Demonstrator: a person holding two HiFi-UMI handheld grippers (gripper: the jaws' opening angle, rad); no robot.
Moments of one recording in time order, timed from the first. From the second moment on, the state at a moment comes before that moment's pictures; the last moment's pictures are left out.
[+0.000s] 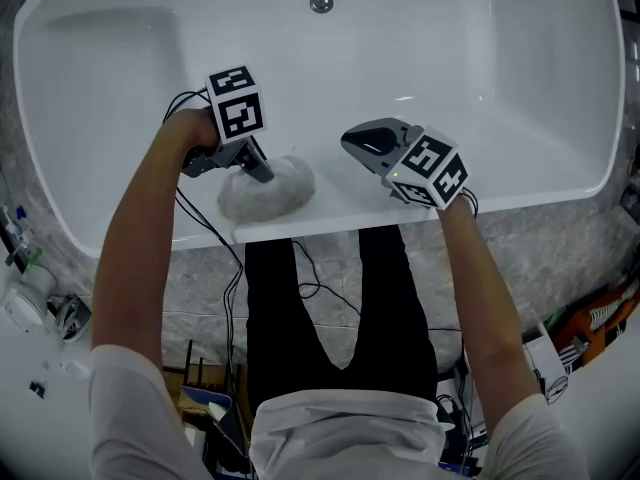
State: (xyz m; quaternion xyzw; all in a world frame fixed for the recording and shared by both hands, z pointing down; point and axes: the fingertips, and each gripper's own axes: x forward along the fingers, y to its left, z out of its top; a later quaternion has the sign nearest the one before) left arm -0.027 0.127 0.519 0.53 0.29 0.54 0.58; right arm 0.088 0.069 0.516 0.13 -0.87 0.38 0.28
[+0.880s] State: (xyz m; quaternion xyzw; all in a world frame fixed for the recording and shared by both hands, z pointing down) left arm 0.205 0.133 0.545 0.54 0.30 0.54 0.57; right arm 0.316 0.070 0.549 0.17 -0.87 0.37 0.27
